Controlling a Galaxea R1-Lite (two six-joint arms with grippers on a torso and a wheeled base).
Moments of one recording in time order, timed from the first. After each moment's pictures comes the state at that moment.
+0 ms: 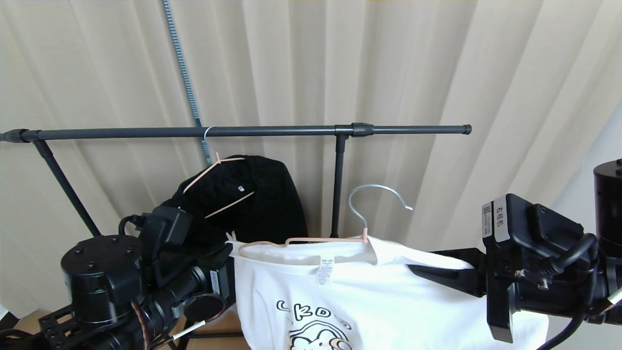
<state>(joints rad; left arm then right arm) -0.55 1.65 -0.26 -1.11 0.23 -0.15 0.63 1.35 -0.70 -0.16 0.27 -0.48</state>
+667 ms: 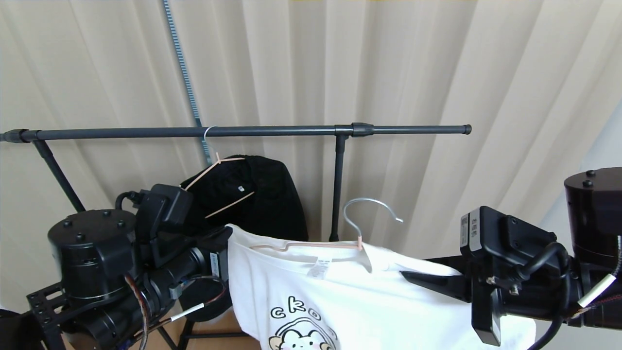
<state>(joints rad) -0.55 1.57 -0.39 -0.91 0.23 -0.08 0.64 1.40 -0.68 -0.17 0.25 -0.48</state>
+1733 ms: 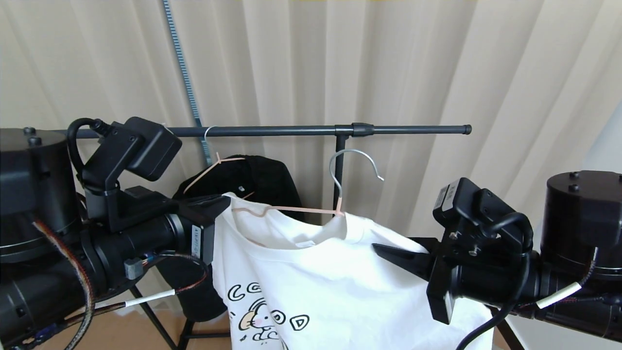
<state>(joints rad) -0.67 1.34 -0.72 -0.35 0.24 0.06 0.74 1.49 -0.63 -0.52 0.11 -0.21</state>
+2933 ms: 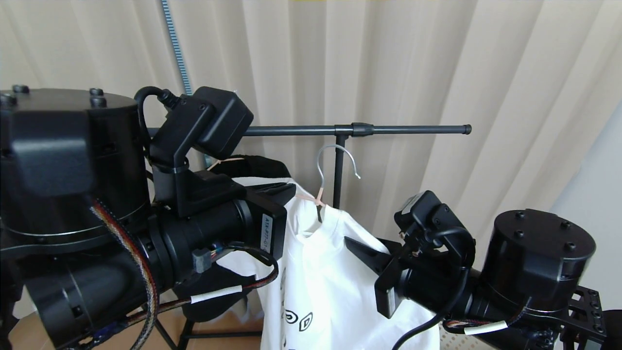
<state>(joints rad) -0.88 1.46 -0.89 -0.35 0.27 -0.01 0.86 1.69 -0.54 -0.96 -0.11 -0.05</state>
